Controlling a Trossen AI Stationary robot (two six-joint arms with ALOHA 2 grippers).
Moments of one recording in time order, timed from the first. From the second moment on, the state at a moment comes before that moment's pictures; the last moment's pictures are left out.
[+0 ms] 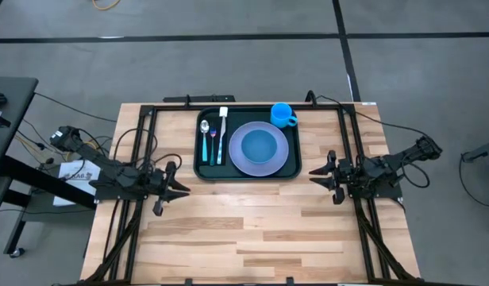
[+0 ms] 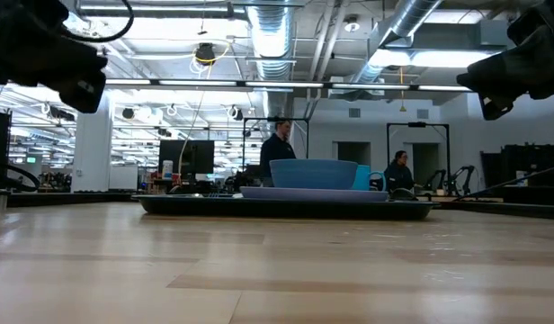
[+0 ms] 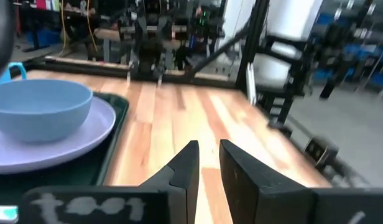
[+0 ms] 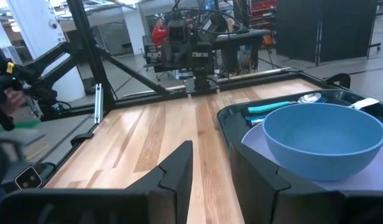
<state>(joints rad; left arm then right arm) -0.52 0.35 0.01 0.30 -0.36 -0.19 0.41 0.07 0.04 -0.05 0.39 0.16</state>
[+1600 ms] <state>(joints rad) -0.52 0.36 0.02 0.06 -0.35 -0.18 0.41 0.07 0.04 -0.05 0.39 0.16</state>
